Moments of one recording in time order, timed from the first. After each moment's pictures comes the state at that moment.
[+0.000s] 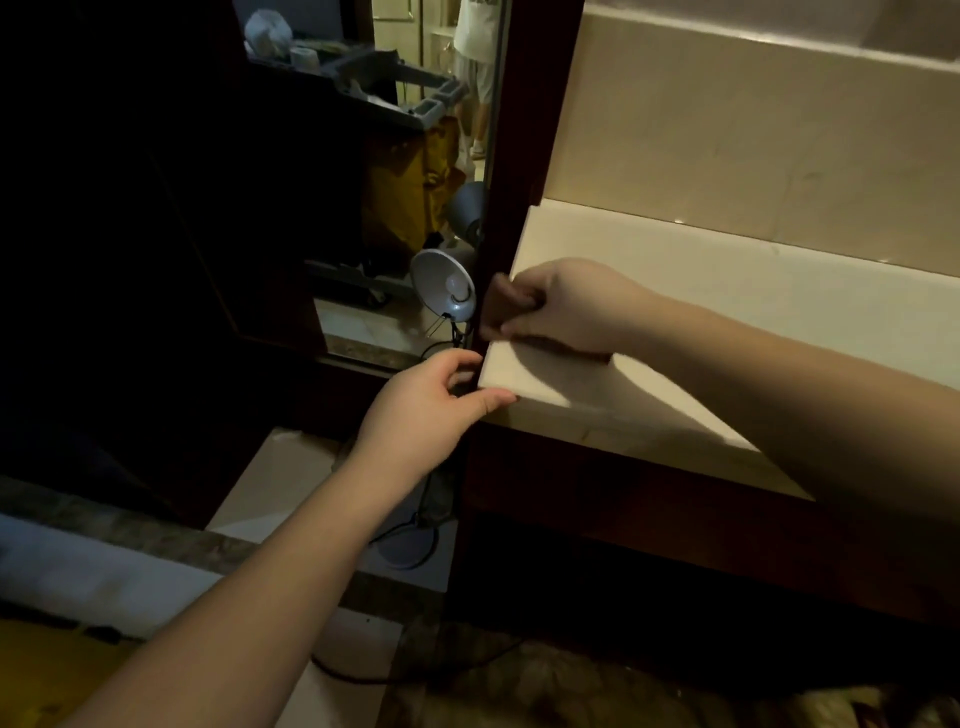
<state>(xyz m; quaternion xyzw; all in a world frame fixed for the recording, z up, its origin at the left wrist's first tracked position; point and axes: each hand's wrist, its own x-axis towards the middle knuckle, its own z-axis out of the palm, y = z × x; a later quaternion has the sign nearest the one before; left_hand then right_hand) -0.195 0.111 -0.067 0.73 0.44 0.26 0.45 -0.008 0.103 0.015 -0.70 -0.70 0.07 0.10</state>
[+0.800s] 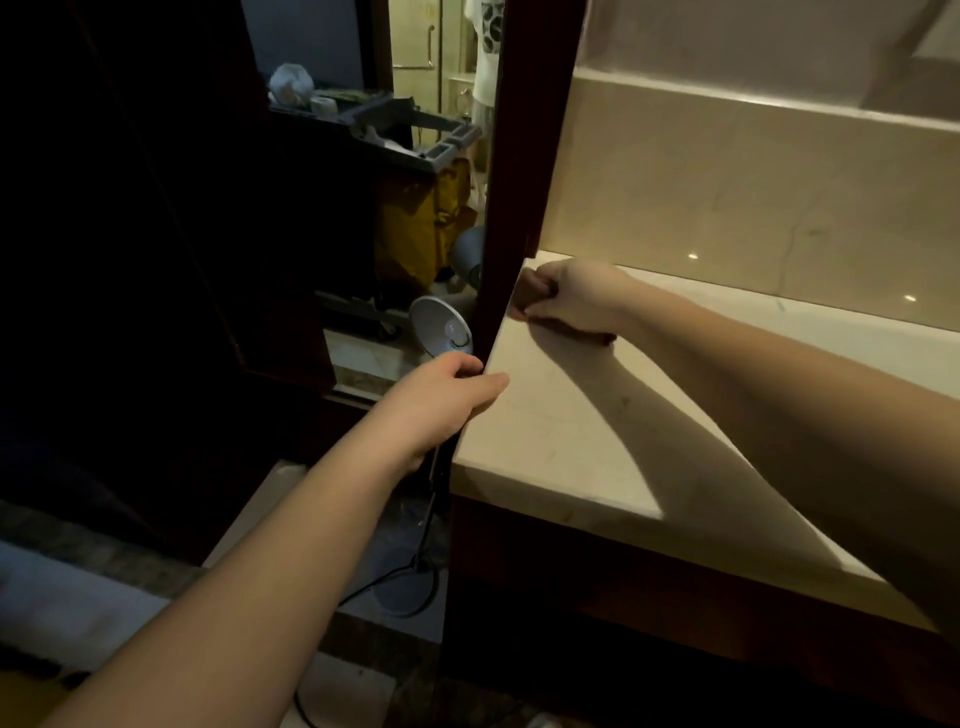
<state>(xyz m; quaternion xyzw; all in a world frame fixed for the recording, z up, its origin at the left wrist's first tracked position) -0.141 0.159 -0.033 0.67 0.46 0.20 0.55 0.067 0.182 0.019 -0.75 -0.66 0.05 0.08</state>
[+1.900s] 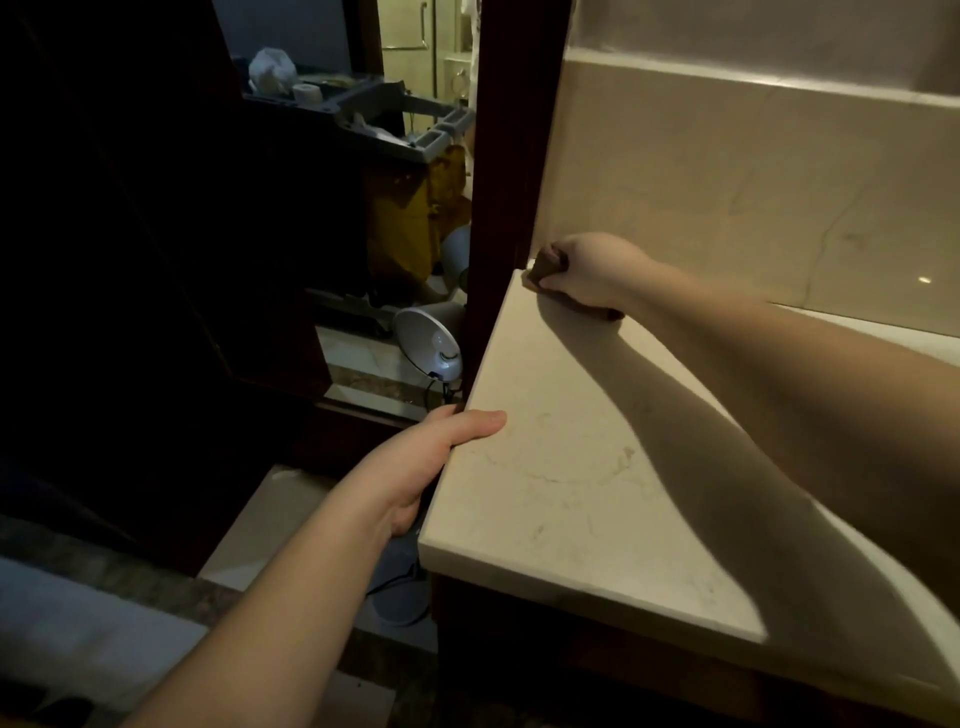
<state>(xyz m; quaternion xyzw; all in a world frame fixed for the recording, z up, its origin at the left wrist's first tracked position) -0.120 0.189 -0.077 0.45 0.40 0.17 0.78 0.121 0.241 0.018 -0.78 -0.62 0.04 0.08</state>
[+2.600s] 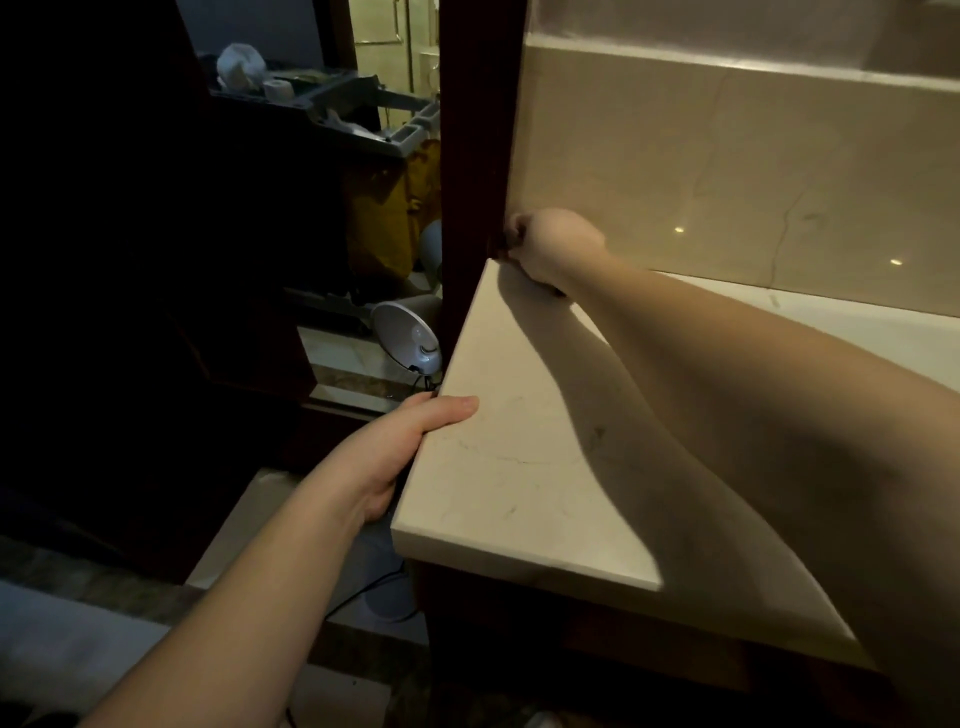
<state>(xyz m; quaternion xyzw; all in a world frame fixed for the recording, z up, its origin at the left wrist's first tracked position) -0.118 0.189 -0.074 0.47 0.40 0.16 0.77 0.119 0.266 0.010 -0.83 -0.56 0.00 0.09</state>
